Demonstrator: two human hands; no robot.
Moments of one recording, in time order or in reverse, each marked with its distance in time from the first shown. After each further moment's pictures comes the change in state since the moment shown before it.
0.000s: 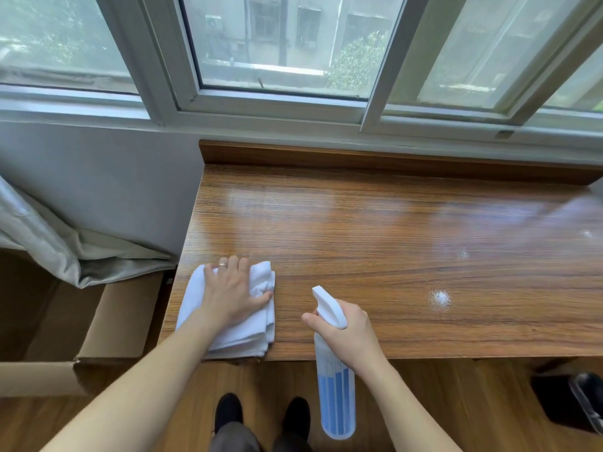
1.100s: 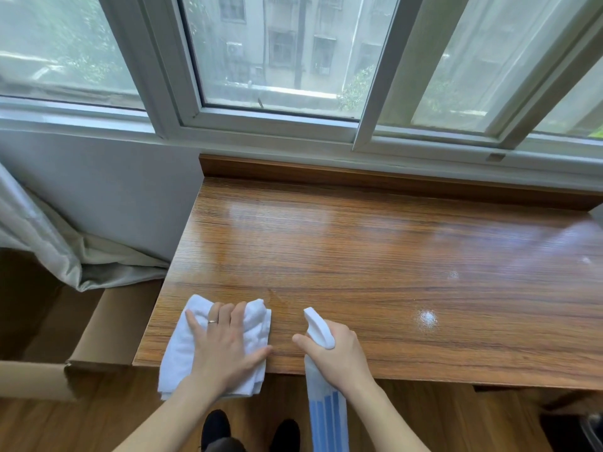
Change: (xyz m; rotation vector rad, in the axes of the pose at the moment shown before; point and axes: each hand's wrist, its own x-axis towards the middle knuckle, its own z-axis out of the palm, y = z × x) left_hand -0.079 0.050 0.012 -0.042 -0.025 -0.082; right_hand -0.003 0.022 -0.019 -0.058 -0.057 -0.010
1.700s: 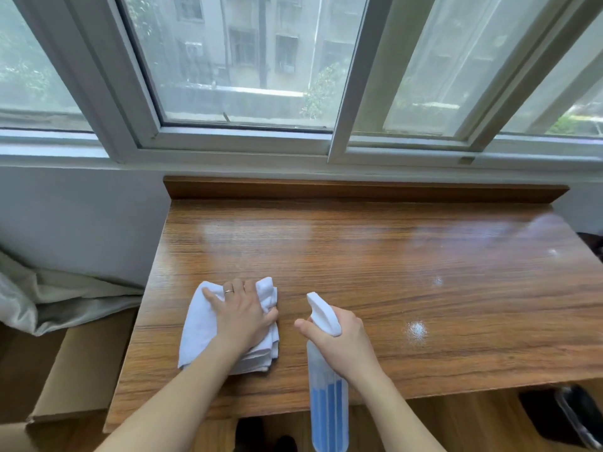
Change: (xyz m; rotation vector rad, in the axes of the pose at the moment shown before) left_hand 0.131 0.043 -0.007 0.126 -0.111 -0.061; right_hand 0.041 -0.033 -0.040 0.070 0.141 0.017
